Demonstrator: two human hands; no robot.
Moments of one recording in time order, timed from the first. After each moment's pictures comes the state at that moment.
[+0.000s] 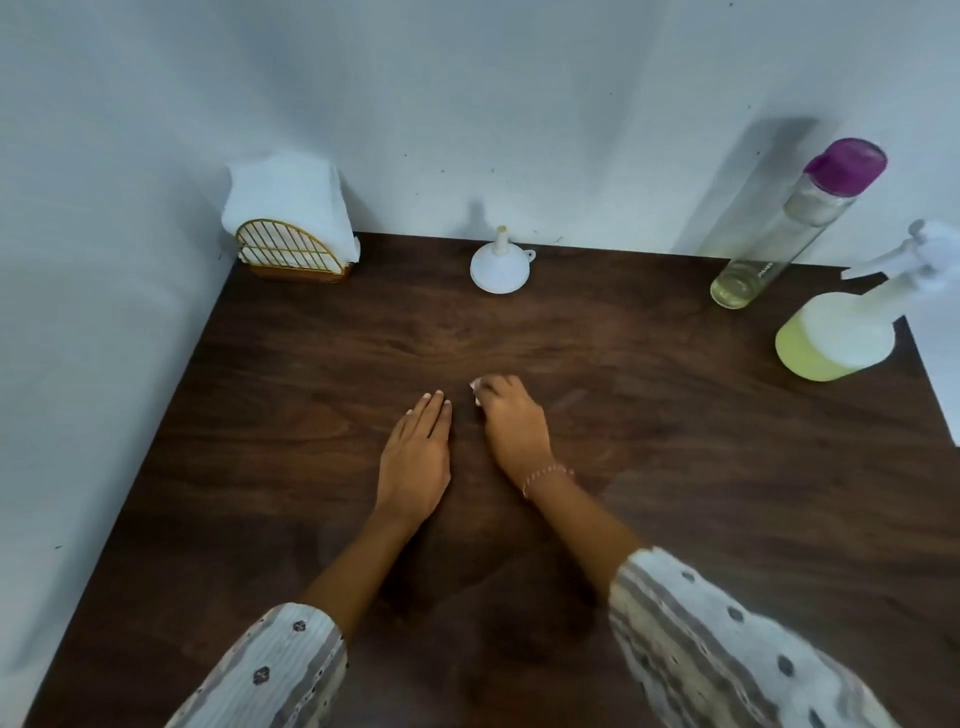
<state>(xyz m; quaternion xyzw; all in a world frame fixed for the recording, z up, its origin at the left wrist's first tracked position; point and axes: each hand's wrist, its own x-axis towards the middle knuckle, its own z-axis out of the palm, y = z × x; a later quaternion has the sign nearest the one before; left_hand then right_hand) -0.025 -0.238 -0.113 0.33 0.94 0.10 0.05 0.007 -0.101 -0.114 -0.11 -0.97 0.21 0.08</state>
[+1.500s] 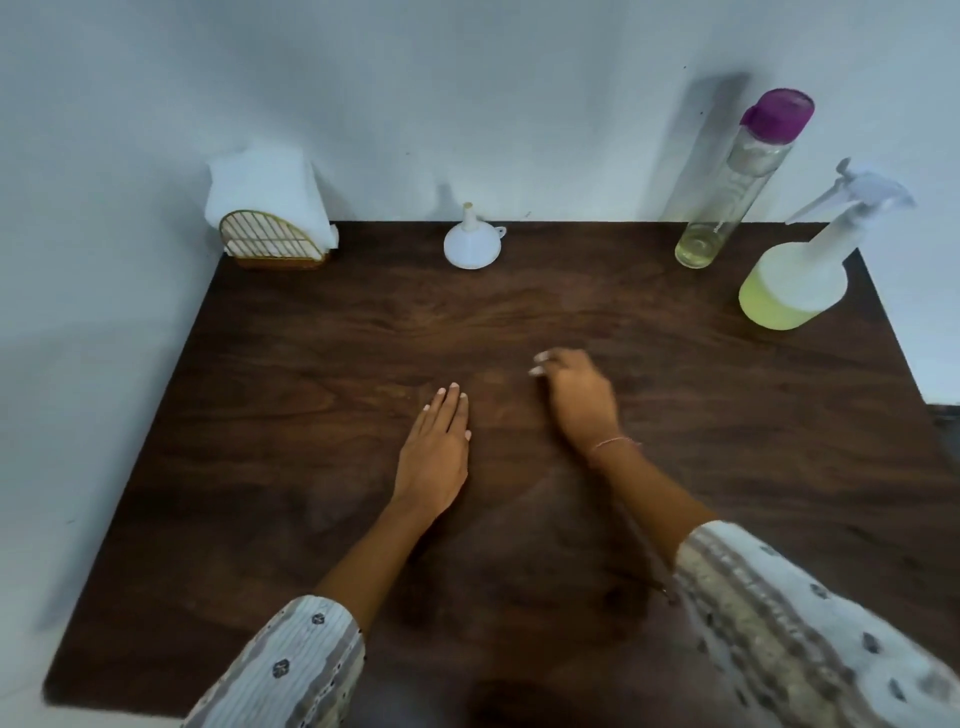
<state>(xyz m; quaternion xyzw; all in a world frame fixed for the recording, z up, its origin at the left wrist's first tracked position) 0.024 -0.223 -0.112 0.37 0.92 0.06 0.09 0.075 -0.029 -0.110 -0.20 -0.96 0.18 0.04</state>
